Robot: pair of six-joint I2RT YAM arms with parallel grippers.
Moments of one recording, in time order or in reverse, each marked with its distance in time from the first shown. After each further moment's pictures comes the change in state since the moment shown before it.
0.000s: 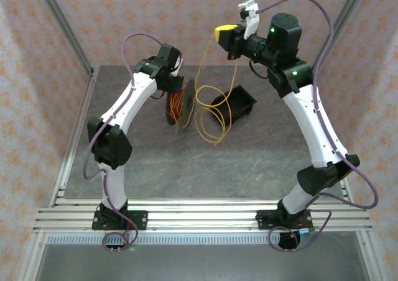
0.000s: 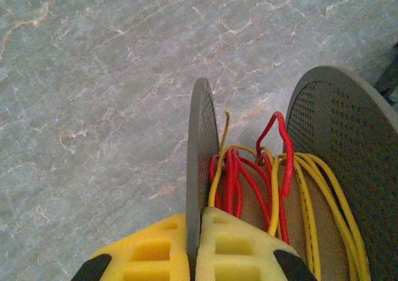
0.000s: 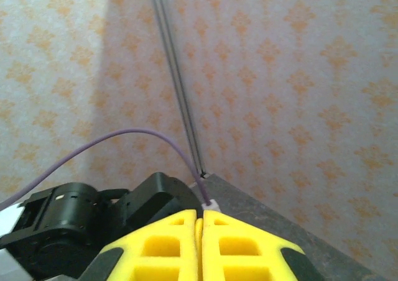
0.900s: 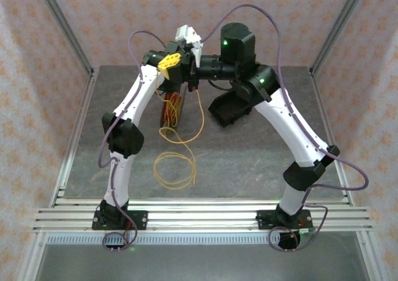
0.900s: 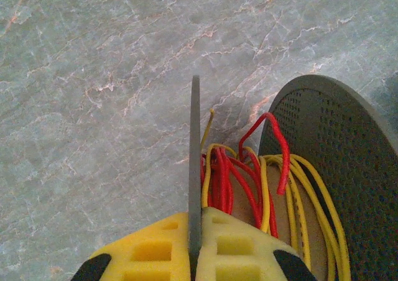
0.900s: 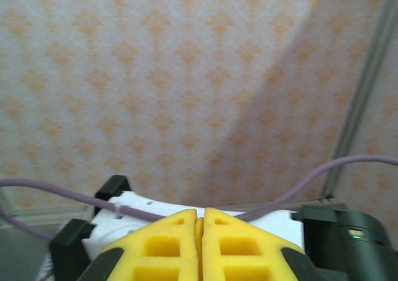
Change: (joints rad) left arm -0.002 0.238 0.370 -0.352 -0.093 -0.084; right arm 0.361 0.130 0.212 -0.153 -0.154 -0.278
